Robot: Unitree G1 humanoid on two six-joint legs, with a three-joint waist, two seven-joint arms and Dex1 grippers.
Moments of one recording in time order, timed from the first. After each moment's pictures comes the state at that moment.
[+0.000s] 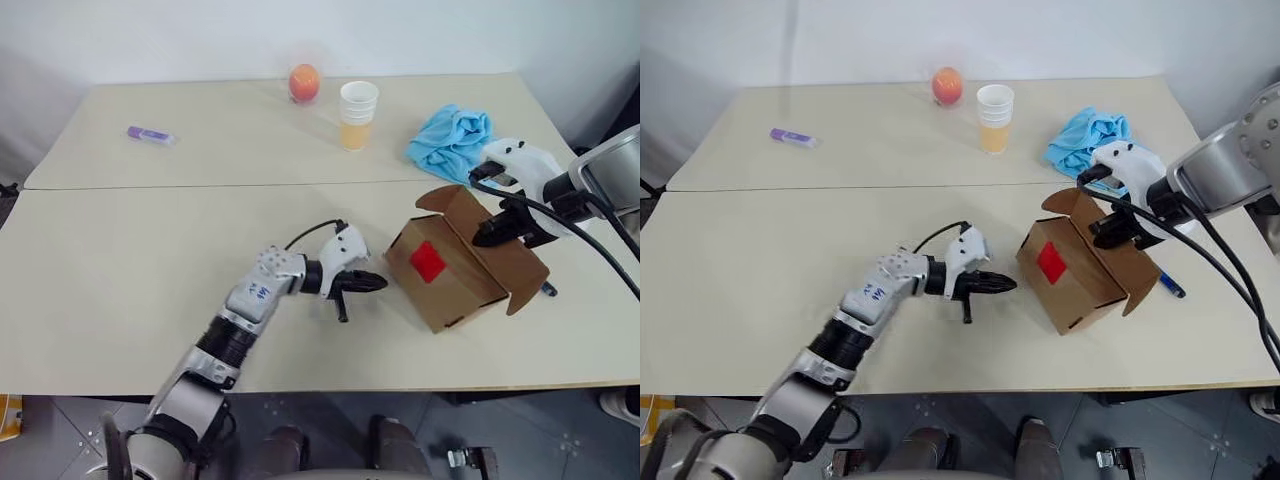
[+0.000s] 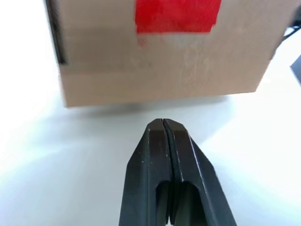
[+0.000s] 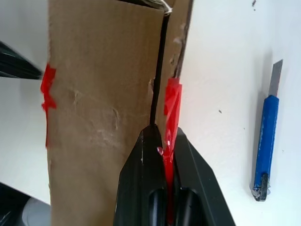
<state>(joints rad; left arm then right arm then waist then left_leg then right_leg) -0.75 0.20 -0.32 0.20 -0.17 0.48 -0.96 -1.47 -1.21 0.74 0.14 1.47 1.61 0.07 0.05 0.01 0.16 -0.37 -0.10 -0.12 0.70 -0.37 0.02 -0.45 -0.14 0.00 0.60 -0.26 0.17</state>
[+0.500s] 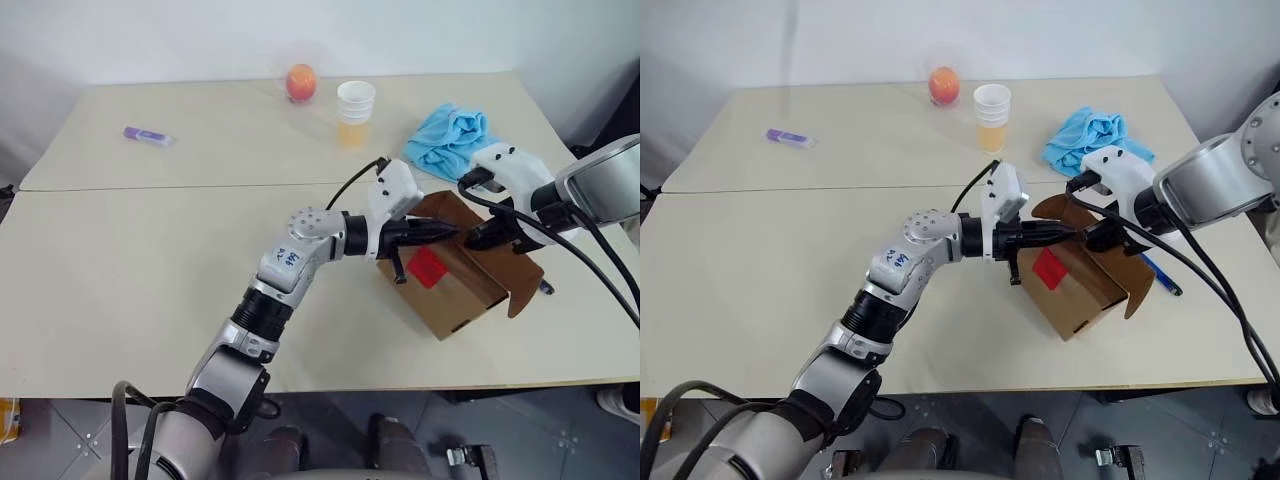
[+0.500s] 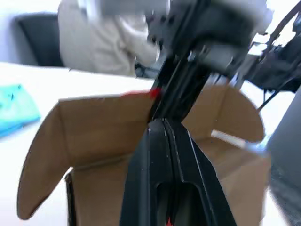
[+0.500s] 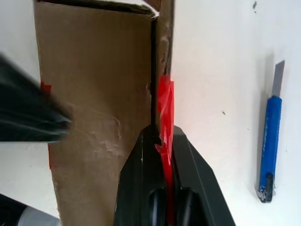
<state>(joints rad) -0.90 -0.01 -0.27 0.28 -0.22 0.39 -0.84 -1.39 -1.17 0.64 0.12 1.73 1.61 -0.27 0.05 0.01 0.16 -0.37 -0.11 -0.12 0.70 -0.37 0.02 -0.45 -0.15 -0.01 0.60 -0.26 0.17</state>
